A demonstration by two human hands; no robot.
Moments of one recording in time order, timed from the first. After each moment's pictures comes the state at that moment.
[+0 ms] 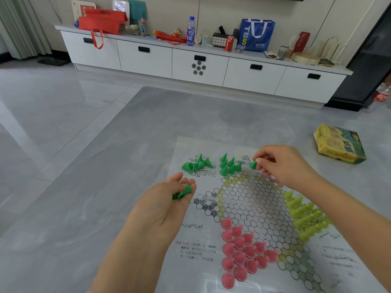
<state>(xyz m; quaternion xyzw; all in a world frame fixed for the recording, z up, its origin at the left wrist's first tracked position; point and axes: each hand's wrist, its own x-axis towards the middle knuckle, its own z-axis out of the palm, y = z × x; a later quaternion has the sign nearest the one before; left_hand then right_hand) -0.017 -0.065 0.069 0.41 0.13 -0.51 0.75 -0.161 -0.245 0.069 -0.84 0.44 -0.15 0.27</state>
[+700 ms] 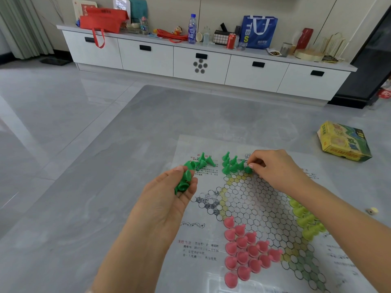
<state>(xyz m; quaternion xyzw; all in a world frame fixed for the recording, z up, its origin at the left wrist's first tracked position) -0.013 -0.066 0.066 0.45 0.06 -0.47 0.76 -0.150 -0.240 0.054 -0.90 0.41 -0.10 0.15</state>
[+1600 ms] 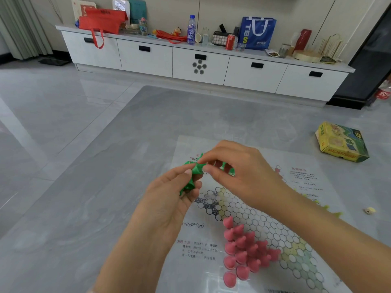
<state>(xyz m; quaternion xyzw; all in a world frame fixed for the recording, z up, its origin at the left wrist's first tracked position) -0.018 -0.064 0.065 0.48 -0.05 -0.48 0.73 -0.118 -0.168 0.088 -0.94 0.14 -0.23 0.19</state>
